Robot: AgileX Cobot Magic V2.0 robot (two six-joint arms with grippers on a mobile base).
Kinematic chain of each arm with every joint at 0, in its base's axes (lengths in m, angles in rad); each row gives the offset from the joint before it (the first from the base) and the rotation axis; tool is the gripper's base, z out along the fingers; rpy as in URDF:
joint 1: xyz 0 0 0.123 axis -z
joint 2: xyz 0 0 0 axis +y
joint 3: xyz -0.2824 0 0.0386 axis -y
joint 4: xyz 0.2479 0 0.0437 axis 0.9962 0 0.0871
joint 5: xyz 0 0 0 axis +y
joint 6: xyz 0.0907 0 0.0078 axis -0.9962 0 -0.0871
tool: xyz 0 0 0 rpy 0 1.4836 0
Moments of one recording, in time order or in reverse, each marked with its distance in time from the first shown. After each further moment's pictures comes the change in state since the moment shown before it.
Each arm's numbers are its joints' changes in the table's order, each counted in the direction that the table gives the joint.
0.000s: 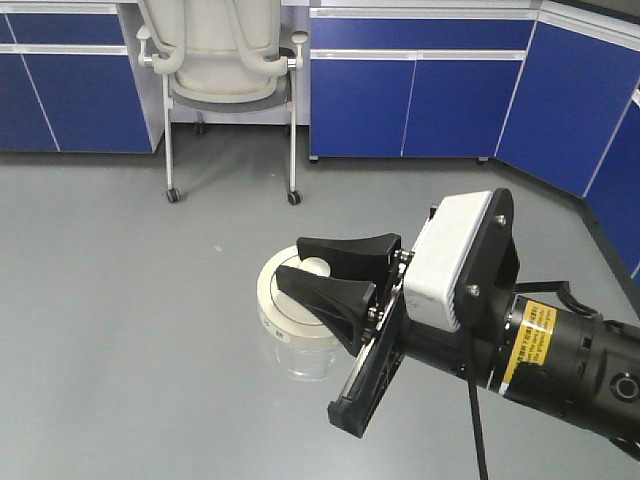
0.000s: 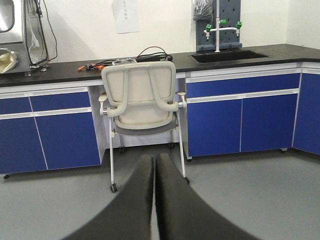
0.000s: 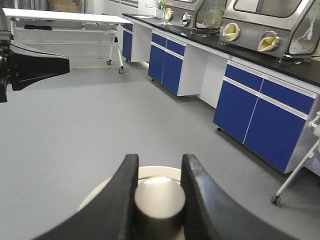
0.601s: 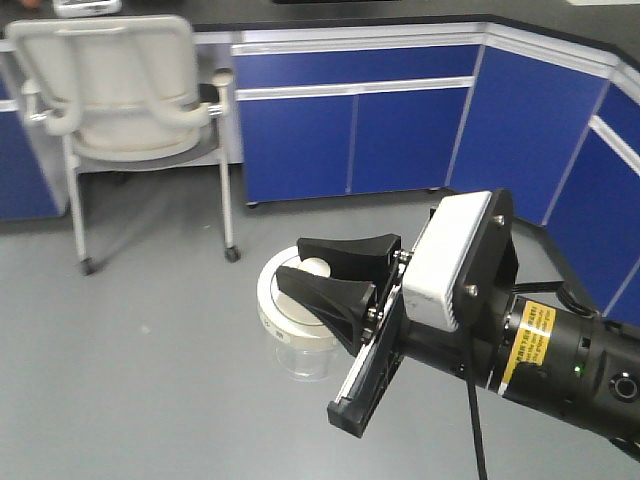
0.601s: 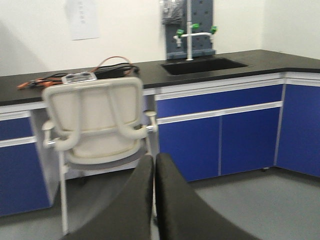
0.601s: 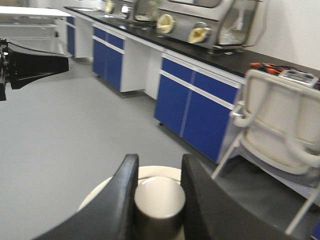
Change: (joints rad) left arm 0.000 0.000 0.000 0.000 0.000 0.000; right arm 0.000 0.000 0.000 0.000 0.004 0.000
